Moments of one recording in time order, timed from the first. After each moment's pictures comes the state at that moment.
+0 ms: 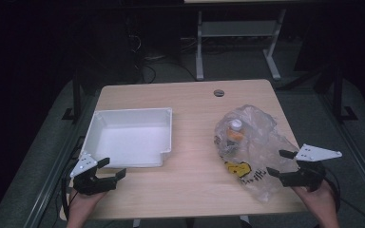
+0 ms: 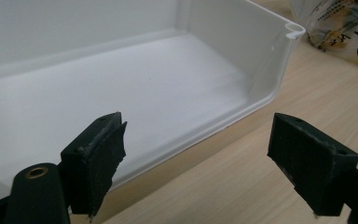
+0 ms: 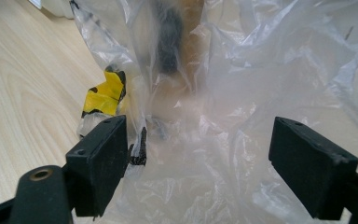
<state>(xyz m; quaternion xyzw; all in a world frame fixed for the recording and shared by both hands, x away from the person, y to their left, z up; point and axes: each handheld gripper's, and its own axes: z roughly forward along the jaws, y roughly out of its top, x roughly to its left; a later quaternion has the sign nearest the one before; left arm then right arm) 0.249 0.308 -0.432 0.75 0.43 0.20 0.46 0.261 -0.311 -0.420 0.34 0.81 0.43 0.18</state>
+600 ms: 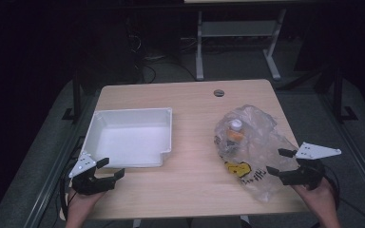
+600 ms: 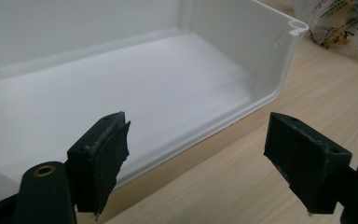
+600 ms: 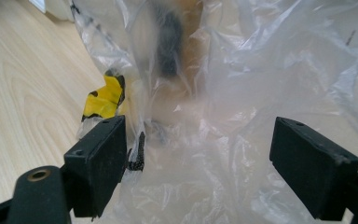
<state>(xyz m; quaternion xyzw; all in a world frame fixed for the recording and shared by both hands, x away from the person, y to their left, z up) 0.249 0.311 -0.432 0.75 0.43 0.20 0.46 0.267 -0.313 -0.419 0.34 0.81 0.44 0.17</state>
